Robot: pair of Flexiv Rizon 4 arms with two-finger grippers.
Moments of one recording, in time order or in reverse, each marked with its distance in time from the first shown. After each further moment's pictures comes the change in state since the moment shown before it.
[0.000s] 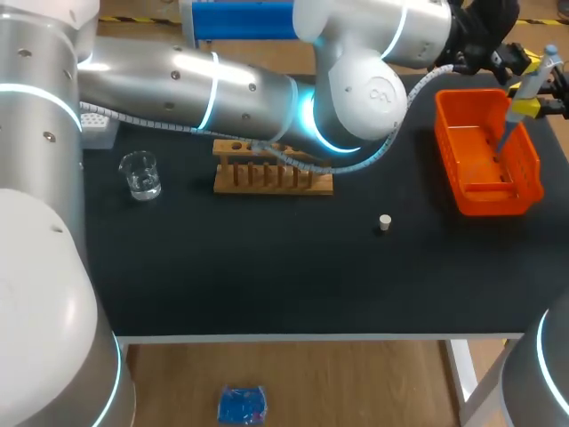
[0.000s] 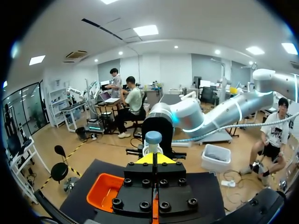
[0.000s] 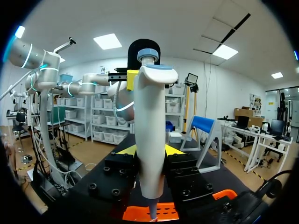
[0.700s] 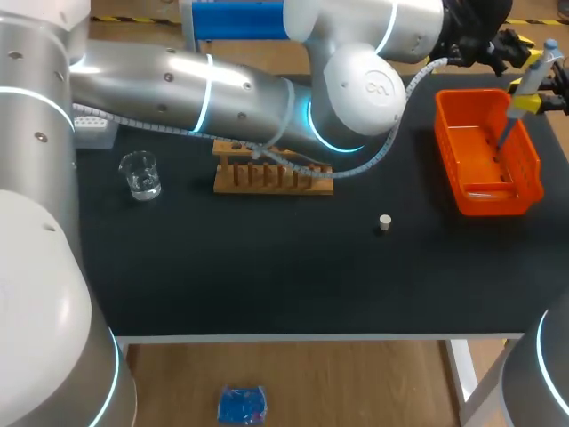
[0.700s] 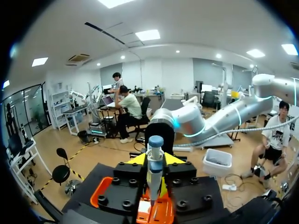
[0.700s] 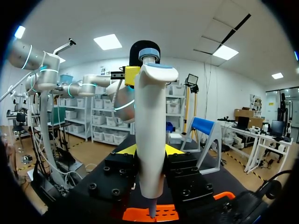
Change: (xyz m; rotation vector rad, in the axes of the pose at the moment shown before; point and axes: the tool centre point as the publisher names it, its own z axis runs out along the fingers) left arm -0.005 -0.016 -0.015 0.048 -0.017 0.001; right arm -0.002 0.007 0.001 -0.002 0.003 -0.001
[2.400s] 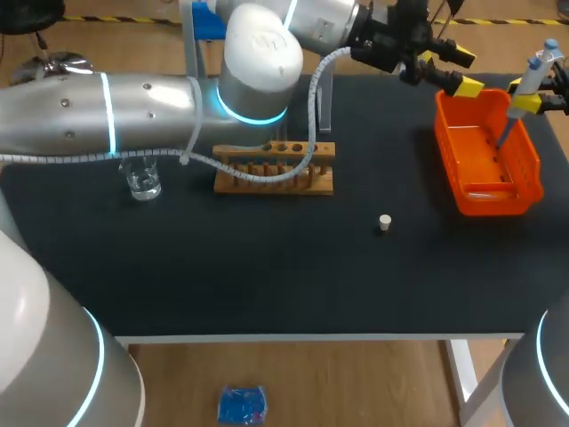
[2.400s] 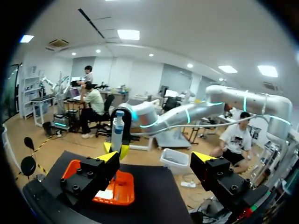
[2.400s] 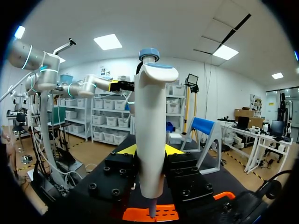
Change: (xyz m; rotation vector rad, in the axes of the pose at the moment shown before) left arm 0.039 0.032 -0.104 0.032 0.426 -0.107; right arm 0.000 0.000 0.000 0.001 0.000 0.000
